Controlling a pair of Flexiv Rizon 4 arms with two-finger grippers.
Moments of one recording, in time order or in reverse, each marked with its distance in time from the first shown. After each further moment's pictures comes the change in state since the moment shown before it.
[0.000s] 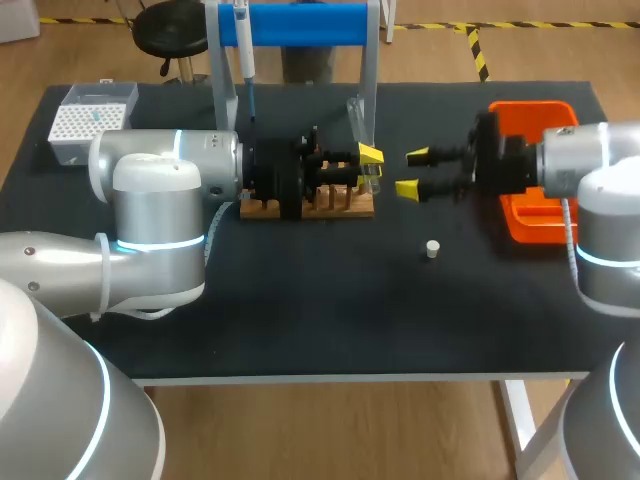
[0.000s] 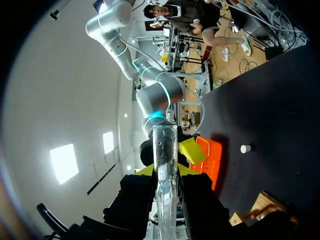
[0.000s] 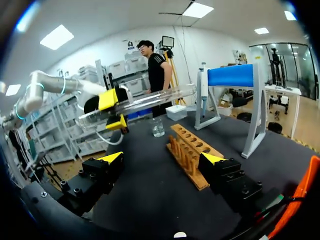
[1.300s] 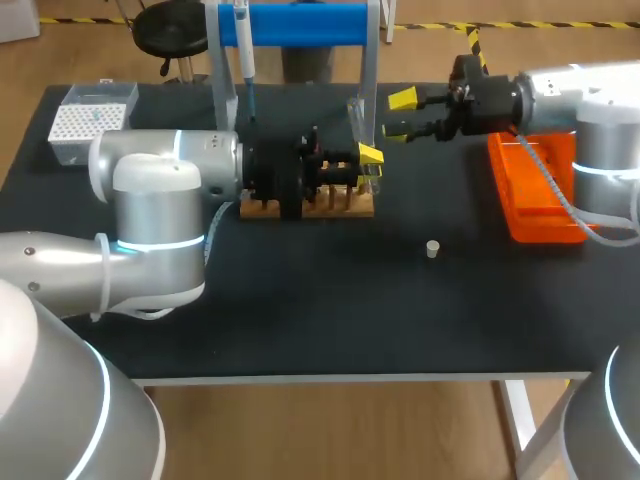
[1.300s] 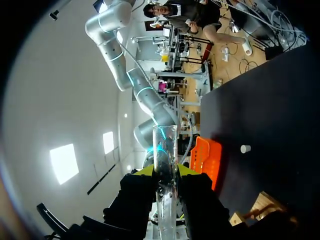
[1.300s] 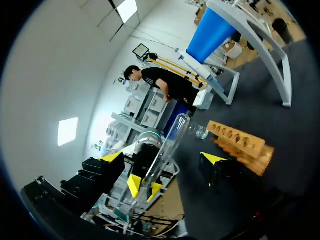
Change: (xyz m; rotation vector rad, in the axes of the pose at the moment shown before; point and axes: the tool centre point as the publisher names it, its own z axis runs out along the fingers) left arm 0.000 0.000 0.000 0.000 0.000 0.000; right arm -0.015 0.088 0.006 -0.005 0.405 0.802
